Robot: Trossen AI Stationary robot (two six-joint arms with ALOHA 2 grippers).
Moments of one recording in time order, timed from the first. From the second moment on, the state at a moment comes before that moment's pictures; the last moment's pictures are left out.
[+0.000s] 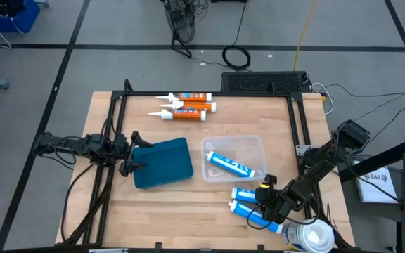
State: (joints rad) left arm -0.15 0.02 0.01 0.08 -0.03 -0.21; right arm 0.84 1.54 0.66 -0.38 0.40 0.96
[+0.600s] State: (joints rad) left arm -0.15 0.02 0.01 0.08 -0.03 -0.21; right arm 0.84 1.54 0.66 -0.38 0.42 0.96
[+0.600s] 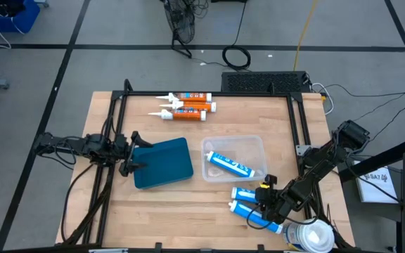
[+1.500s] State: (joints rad) left arm -0.15 0.02 0.01 0.08 -0.03 -0.21; right arm 0.84 1.54 0.66 -0.38 0.44 0.92
